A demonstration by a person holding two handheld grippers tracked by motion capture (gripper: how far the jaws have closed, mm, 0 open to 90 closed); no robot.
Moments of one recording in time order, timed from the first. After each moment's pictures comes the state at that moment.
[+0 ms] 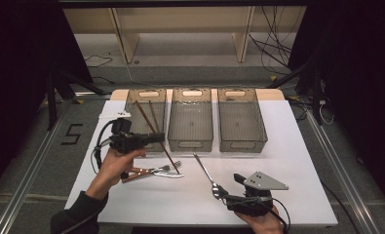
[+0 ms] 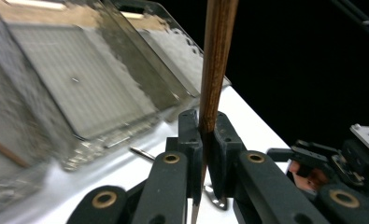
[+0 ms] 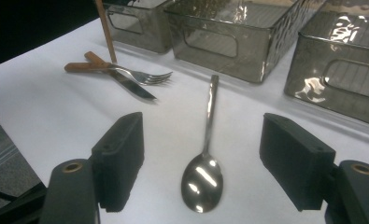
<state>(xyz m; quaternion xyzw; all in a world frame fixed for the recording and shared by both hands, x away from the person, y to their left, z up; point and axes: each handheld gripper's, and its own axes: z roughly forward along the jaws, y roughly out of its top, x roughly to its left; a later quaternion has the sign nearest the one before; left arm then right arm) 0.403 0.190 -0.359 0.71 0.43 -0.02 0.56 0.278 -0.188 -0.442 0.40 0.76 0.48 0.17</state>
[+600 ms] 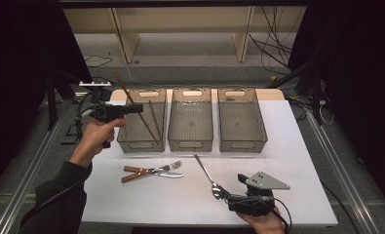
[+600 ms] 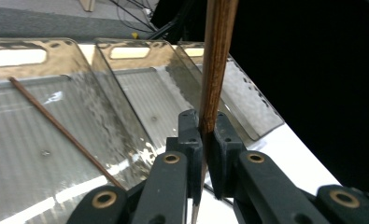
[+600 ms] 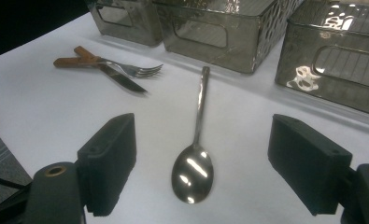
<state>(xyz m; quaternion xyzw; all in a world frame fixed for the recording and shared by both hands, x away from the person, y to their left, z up) 0.461 0.237 -0.320 0.69 0.49 0.04 0.53 0.279 -0.193 -0.446 0.41 0.76 0.47 0.17</state>
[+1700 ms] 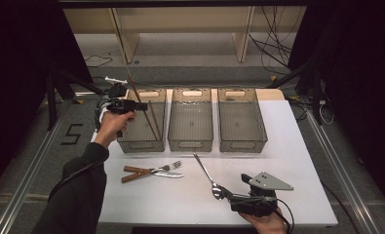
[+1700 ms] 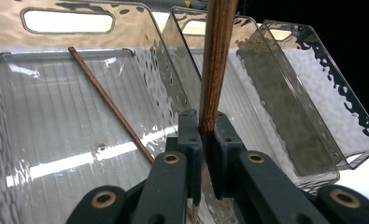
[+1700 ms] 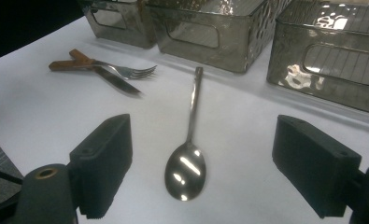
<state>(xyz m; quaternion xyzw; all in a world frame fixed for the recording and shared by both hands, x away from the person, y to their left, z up) 0.531 0.224 -0.371 0.69 0.57 0.04 0.44 0.279 -0.199 -0.447 0.42 0.76 0.47 0.18</state>
